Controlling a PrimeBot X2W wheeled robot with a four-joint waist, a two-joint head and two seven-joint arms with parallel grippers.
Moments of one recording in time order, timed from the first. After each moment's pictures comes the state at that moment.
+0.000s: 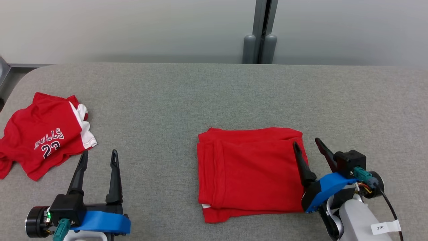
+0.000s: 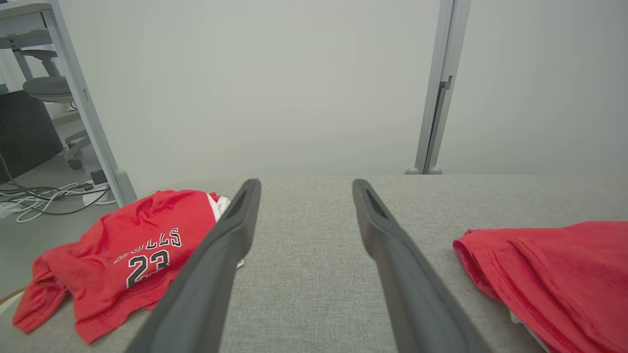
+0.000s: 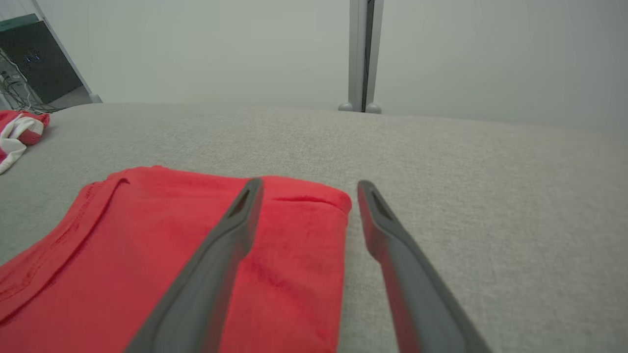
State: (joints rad) left arm -0.03 0.08 0.04 0.17 -0.05 -0.11 -0.26; right arm -0.37 -0.05 0.09 0.62 0.11 0.13 -0.23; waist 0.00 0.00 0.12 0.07
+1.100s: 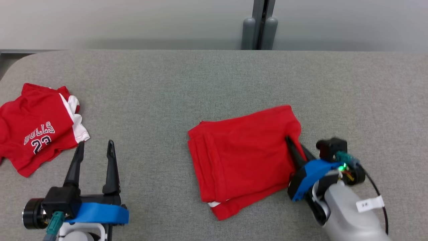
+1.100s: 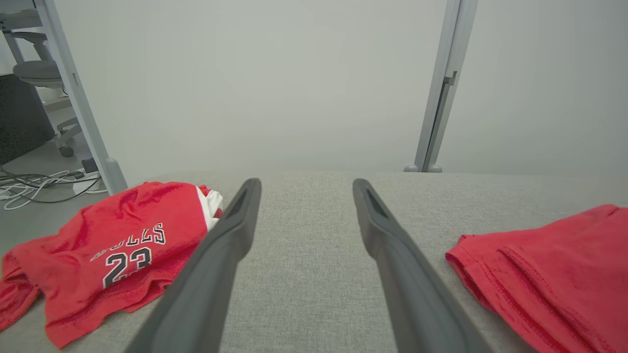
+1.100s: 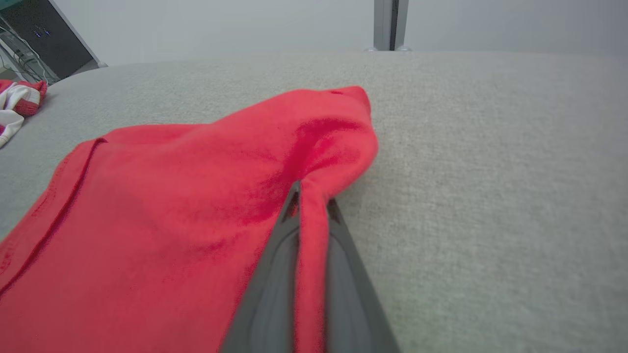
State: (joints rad) left arm -0.07 0.07 0.05 0.18 -0.08 -0.12 -0.26; right arm -0.53 -0.05 0.25 0.93 0.28 0.13 -0.26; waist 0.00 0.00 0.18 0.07
